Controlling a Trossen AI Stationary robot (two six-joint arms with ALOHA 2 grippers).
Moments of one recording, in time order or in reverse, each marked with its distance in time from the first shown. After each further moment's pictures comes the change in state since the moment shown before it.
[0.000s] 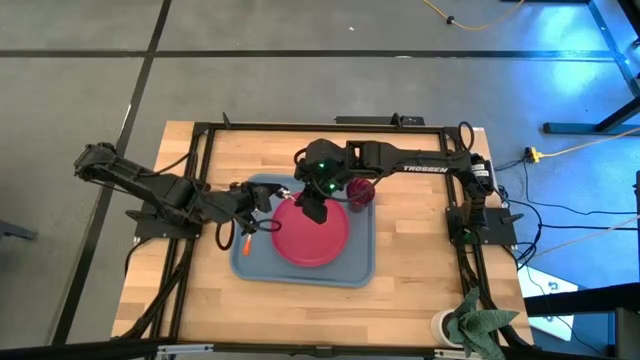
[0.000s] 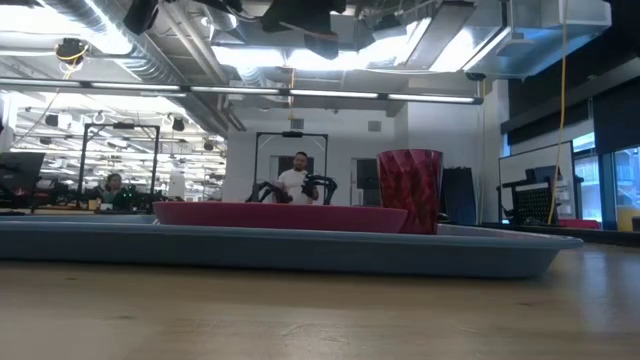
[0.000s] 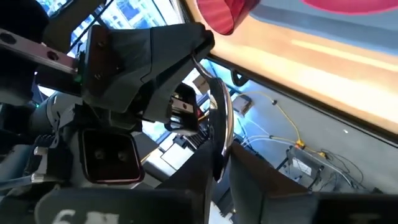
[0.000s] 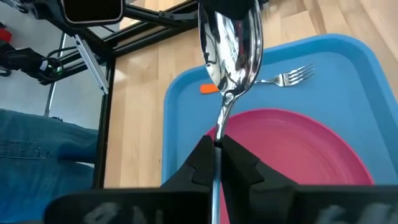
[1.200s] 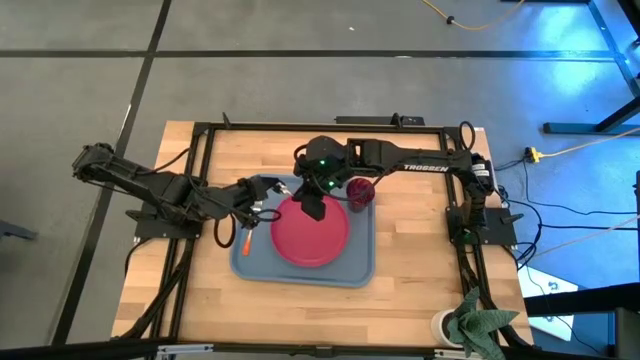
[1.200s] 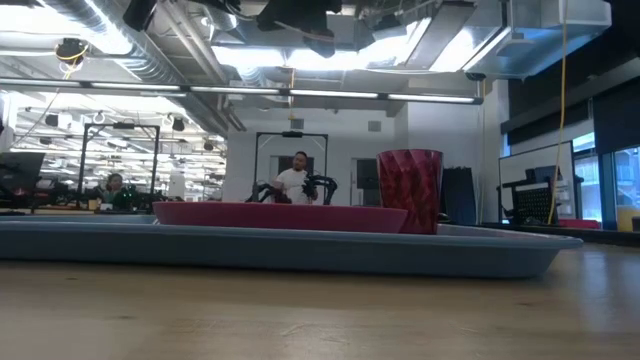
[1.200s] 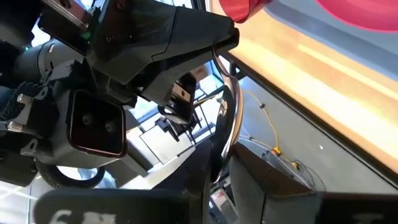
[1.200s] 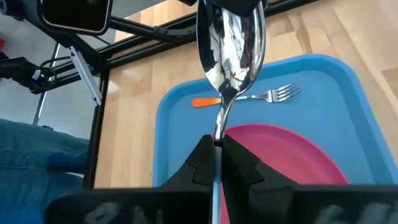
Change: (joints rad) left arm 0.029 -0.029 0.000 -0.007 -0.046 -0.202; right arm -0.001 -0.001 0.004 0.028 0.029 -0.026
